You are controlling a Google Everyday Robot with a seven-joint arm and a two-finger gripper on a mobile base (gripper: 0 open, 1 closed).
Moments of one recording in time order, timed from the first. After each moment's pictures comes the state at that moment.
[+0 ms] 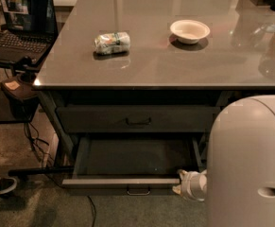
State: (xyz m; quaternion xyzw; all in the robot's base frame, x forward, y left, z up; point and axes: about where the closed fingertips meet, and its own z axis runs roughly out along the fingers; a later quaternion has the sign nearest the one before) arm 0.469 -0.175 0.407 -0.54 0.80 0.04 0.25
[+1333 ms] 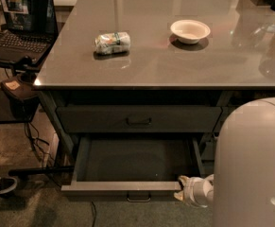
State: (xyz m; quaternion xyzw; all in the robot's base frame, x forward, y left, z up) arm 0.443 -0.178 0.411 -0.55 0.80 0.04 0.25
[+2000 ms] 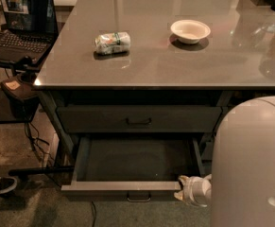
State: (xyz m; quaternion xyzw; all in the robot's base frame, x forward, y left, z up) arm 0.442 -0.181 0.412 -0.55 0.80 0.03 0.24
